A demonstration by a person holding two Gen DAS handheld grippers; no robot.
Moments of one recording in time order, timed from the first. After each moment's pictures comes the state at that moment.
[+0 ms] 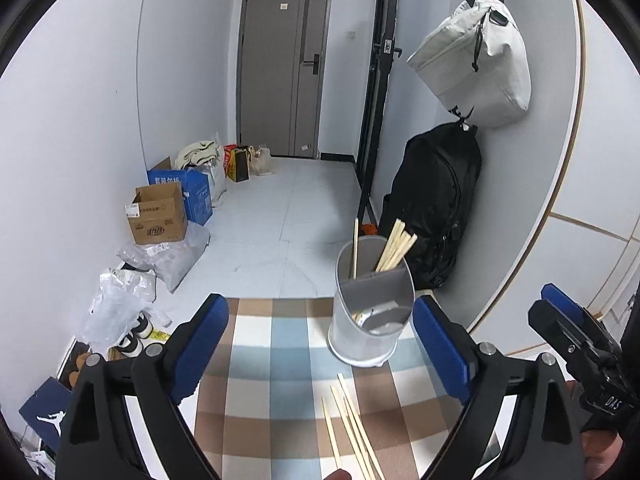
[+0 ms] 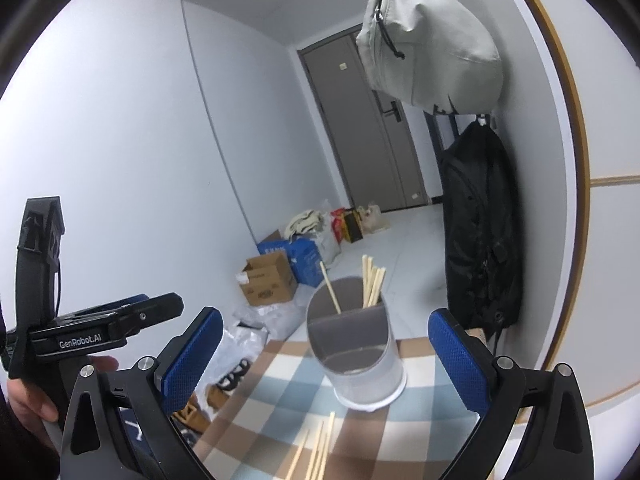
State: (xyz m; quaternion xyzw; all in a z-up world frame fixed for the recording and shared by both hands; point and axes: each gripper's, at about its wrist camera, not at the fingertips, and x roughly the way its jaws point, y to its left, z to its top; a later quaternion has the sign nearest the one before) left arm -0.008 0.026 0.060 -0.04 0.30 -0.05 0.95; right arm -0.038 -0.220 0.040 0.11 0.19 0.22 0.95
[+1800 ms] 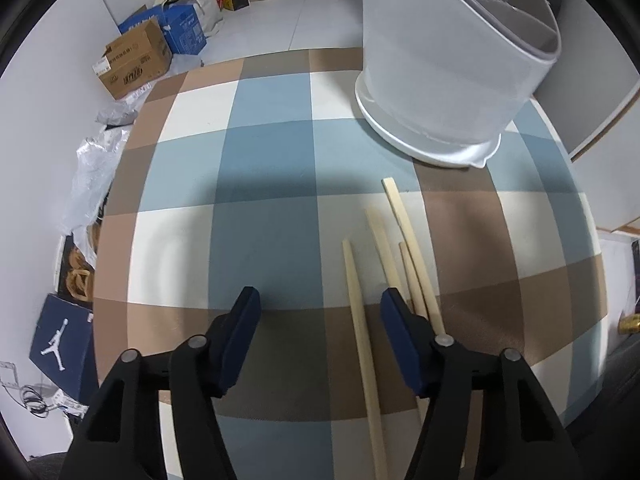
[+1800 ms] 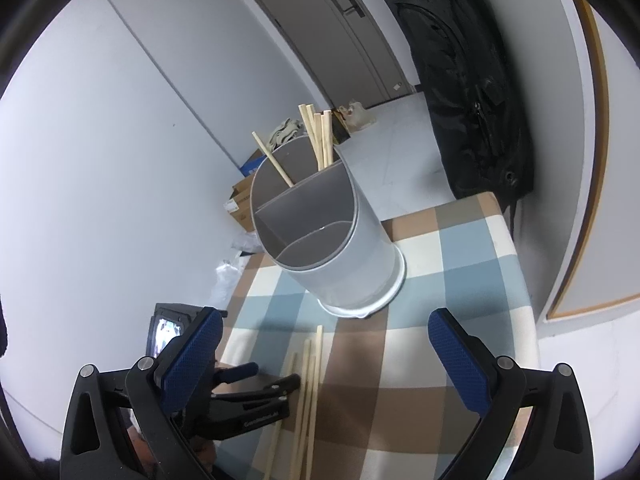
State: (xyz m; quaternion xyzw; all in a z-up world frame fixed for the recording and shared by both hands) left arm 0.048 -0.004 -0.128 0.01 0.59 -0.02 0.81; right arm 0.015 -0.229 -0.066 0.18 0.37 0.22 0.88
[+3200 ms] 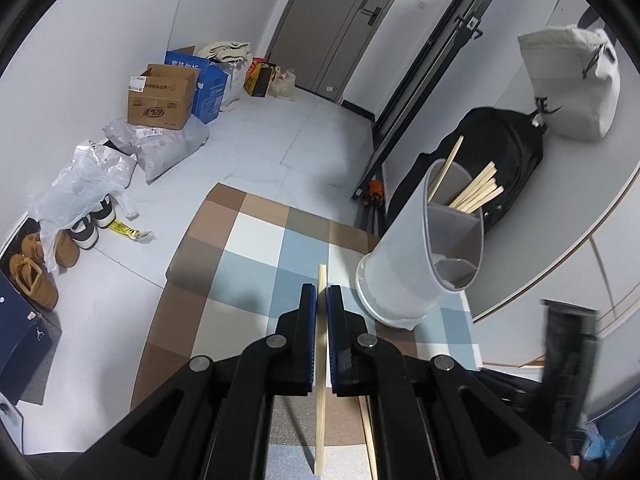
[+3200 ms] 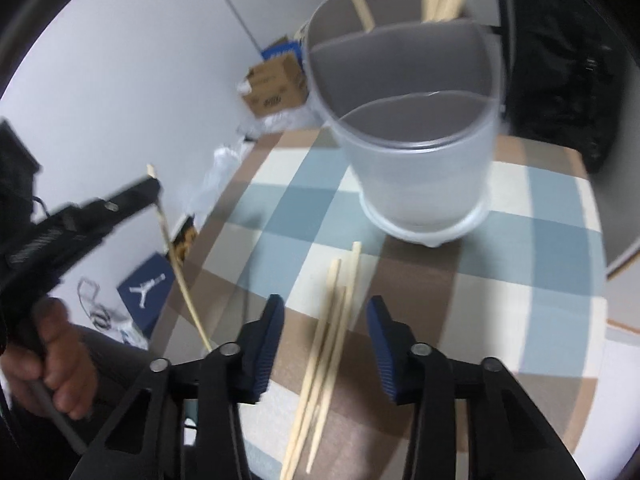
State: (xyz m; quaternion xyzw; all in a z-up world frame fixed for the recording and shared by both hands) left arm 0.026 0.090 -0.043 -0.21 0.39 -0.06 0.90; right arm 0.039 -0.122 -0.122 0.02 0.52 0.28 0.81
